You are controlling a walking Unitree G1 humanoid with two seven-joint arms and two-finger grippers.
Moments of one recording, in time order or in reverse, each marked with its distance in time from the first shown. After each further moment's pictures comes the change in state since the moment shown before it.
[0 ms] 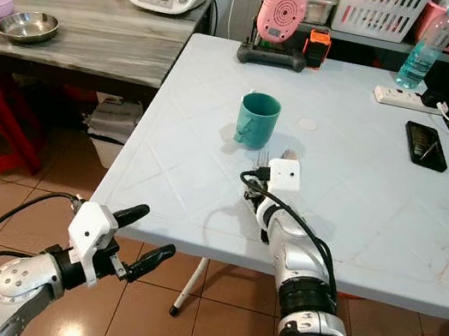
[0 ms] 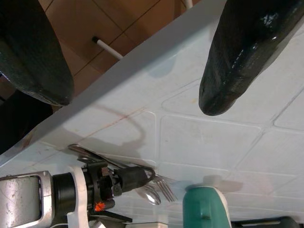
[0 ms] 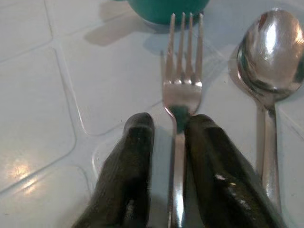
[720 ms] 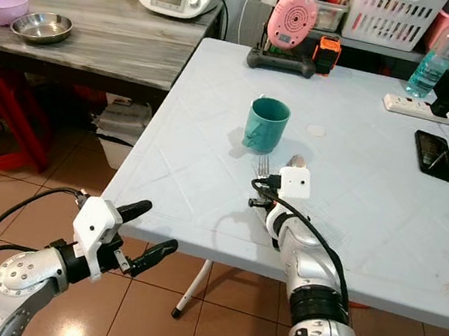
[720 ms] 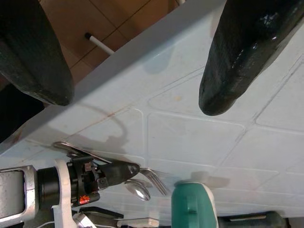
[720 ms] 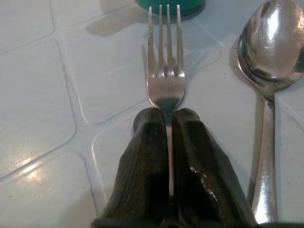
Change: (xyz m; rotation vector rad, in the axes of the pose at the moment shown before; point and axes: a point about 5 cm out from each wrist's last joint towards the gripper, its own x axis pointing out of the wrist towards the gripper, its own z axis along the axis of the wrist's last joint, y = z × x) left arm 0.005 0.003 0.000 0.009 0.000 0.001; right arm -0.007 -0.017 -0.009 0.043 0.010 -0.005
